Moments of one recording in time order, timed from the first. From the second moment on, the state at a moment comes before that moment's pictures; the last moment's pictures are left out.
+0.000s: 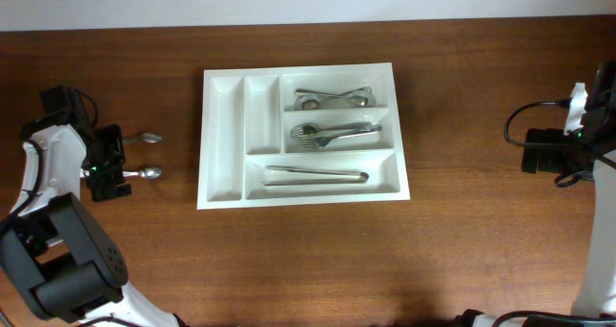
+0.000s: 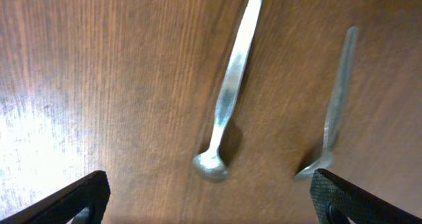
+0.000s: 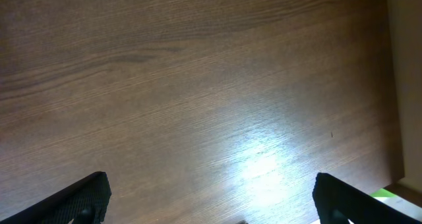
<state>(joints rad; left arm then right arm) 0.41 1.90 1.41 -0.93 0.02 -1.39 -0.38 1.47 1.55 -1.33 0.20 -0.13</state>
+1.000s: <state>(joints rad) 0.41 2.04 1.48 -0.98 -0.11 -1.23 -0.38 1.47 1.55 -1.33 0.20 -0.13</state>
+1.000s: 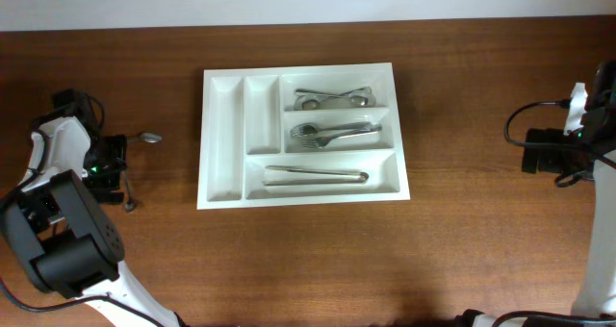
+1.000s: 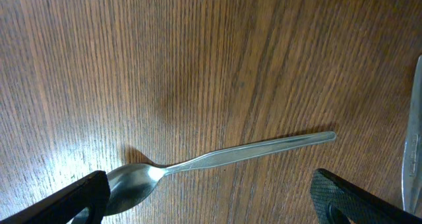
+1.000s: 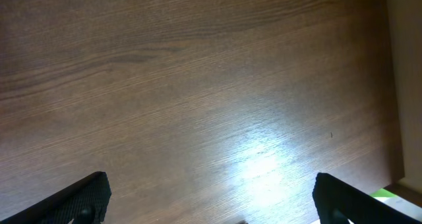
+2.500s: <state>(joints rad) 0.44 2.04 1.48 -1.23 0.11 -0.22 -0.38 1.47 1.55 -1.33 0.20 -0.13</state>
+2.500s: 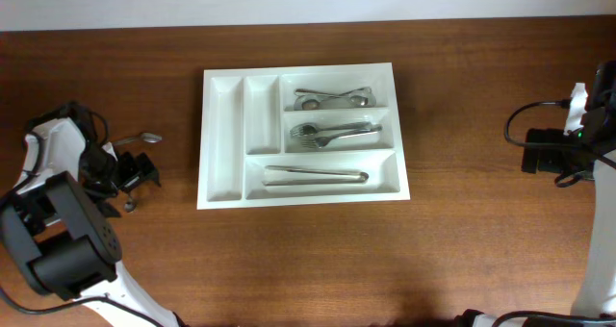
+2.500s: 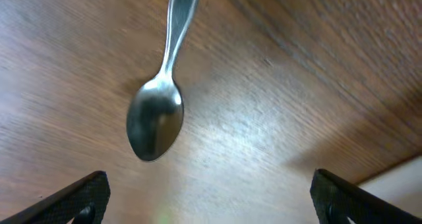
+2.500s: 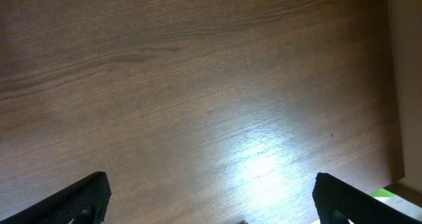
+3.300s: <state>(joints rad) 0.77 1.70 1.09 -1.05 0.59 -0.06 -0.38 1.47 1.55 -1.33 0.20 -0.13</state>
